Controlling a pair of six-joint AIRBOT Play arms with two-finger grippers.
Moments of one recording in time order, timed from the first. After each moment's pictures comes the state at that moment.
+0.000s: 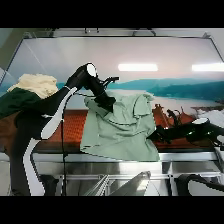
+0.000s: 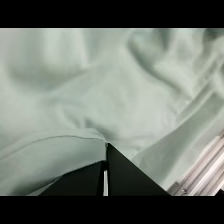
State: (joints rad) left arm -0.42 -2.09 1.90 0.93 -1.60 -1.22; right arm -0.18 -1.38 0.47 -0.58 1.12 0.96
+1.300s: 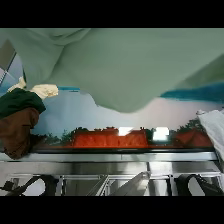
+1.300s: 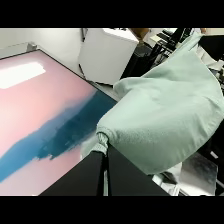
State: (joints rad) left arm 0.42 -1.16 1.86 0.09 -1.63 -1.10; right arm -0.44 -0.78 1.59 -0.86 1.08 1.27
